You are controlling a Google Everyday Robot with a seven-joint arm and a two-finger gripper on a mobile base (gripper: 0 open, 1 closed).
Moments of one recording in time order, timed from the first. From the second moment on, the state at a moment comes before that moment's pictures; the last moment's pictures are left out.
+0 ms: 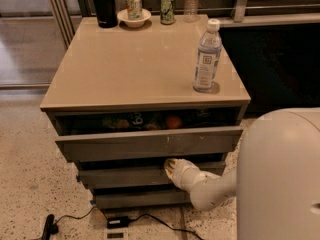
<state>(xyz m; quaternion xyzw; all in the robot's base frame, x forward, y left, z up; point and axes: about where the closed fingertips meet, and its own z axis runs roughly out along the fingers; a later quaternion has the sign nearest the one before) 0.583 -0.040 0.475 -0.58 0.66 -0.07 0.47</state>
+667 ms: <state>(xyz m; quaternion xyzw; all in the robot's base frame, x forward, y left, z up) 0.602 -0.034 0.471 -0.58 0.65 -0.08 0.48</state>
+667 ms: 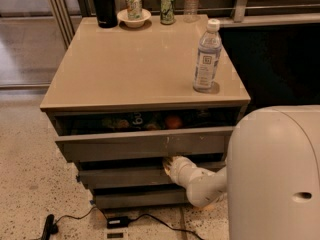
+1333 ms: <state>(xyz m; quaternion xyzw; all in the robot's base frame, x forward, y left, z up) 0.605 -0.028 0.456 -0.59 0.65 -0.07 0.46</state>
